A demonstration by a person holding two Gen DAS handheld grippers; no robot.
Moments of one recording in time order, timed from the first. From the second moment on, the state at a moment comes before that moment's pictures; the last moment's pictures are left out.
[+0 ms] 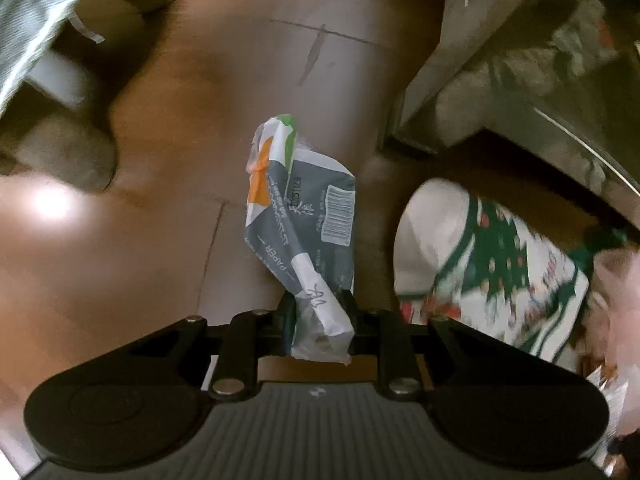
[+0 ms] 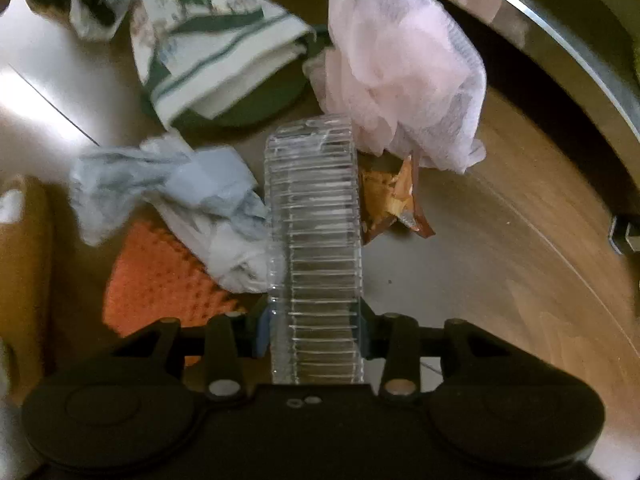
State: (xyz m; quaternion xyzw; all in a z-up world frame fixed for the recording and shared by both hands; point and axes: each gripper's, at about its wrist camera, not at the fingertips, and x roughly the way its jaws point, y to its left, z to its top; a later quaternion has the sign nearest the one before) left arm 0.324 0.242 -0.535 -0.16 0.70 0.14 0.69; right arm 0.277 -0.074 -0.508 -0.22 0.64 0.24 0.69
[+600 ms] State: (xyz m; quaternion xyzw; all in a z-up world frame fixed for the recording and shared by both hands) left arm 0.225 0.252 -0.380 -0.19 0.66 0.11 0.72; right arm 0.246 -0.060 -0.331 -0.16 0.56 0.25 0.77
